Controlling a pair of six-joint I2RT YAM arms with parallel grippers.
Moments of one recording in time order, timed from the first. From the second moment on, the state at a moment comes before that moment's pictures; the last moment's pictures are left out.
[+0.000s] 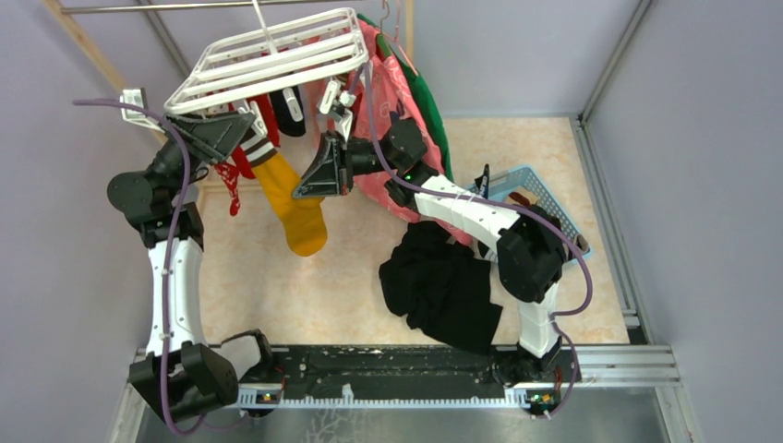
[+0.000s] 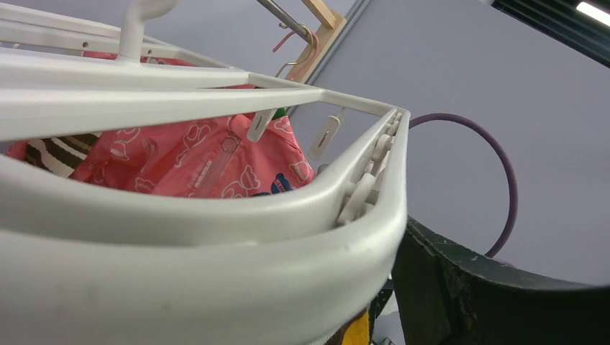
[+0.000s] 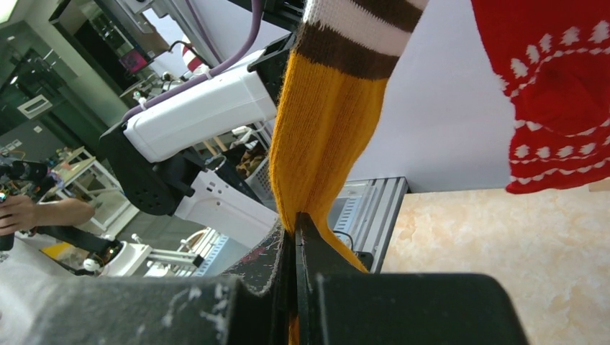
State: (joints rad) left arm 0.29 1.08 1.05 0.81 0.90 -1.31; right arm 0.82 1.92 1.65 0.79 -1.08 0.95
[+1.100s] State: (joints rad) left arm 0.27 1.00 0.98 0.82 0.95 -1.25; right arm 0.81 1.86 1.66 0.43 -1.01 0.75
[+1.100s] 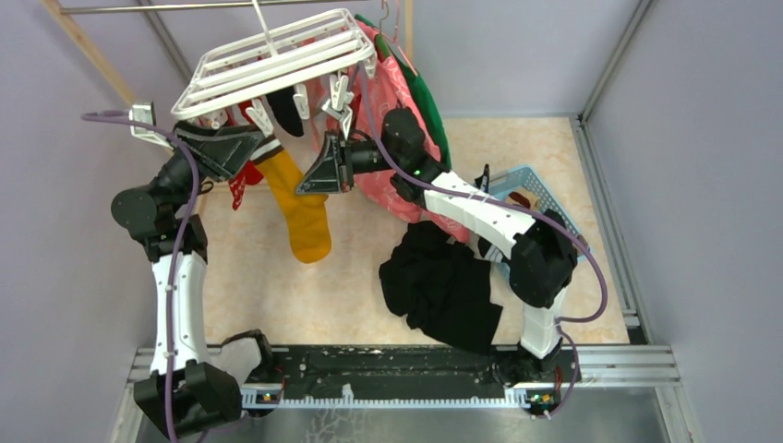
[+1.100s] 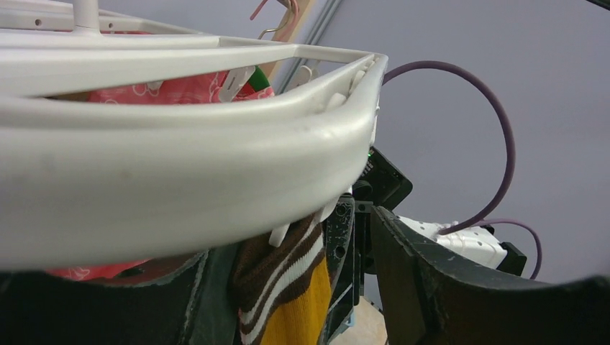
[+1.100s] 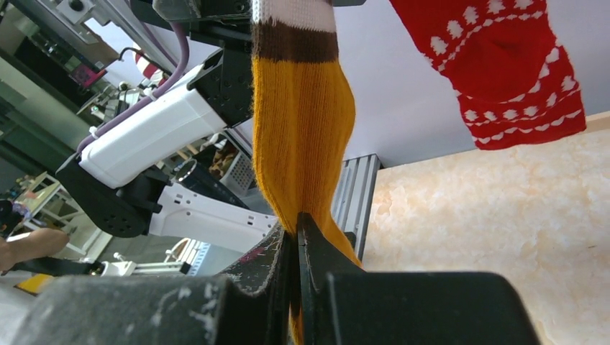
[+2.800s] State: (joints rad) left arm 0.22 1.03 1.00 0.69 1.06 -1.13; right arm 0.73 1.88 1.75 0.72 -0.91 0.92
